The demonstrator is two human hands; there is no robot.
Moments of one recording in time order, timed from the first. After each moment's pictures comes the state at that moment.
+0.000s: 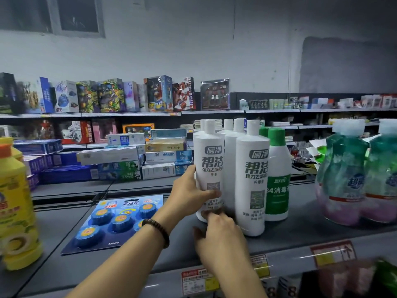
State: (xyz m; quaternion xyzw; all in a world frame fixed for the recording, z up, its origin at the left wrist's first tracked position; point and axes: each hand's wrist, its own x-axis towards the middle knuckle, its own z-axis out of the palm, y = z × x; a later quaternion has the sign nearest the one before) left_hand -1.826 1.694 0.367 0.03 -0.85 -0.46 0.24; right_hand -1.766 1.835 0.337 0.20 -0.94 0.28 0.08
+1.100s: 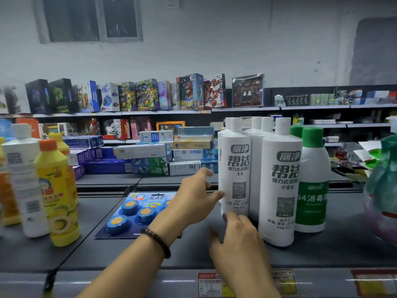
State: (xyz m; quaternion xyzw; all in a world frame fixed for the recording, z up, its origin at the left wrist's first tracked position) left_hand -1.783 1.687 0.380 0.12 -0.92 -0.31 0.23; right_hand -1.768 1.838 0.329 0.23 -0.91 0.33 0.09
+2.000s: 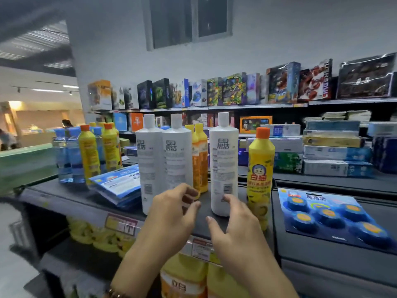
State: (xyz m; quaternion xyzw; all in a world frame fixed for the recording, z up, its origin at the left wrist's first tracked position) left_hand -1.441 1.388 0.357 0.29 -0.86 -0.21 0.36; right_hand -1.551 1.514 0.336 0.44 -0.77 0.47 -0.01
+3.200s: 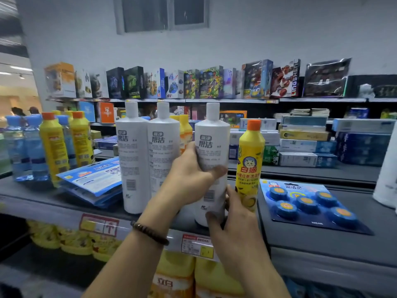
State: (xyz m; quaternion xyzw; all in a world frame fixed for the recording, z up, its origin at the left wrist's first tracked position) left_hand -1.512 1.365 0.397 0.15 -0.81 -0.45 0.35; right_hand -1.554 1.508 0.316 0.38 -0.78 0.50 0.05
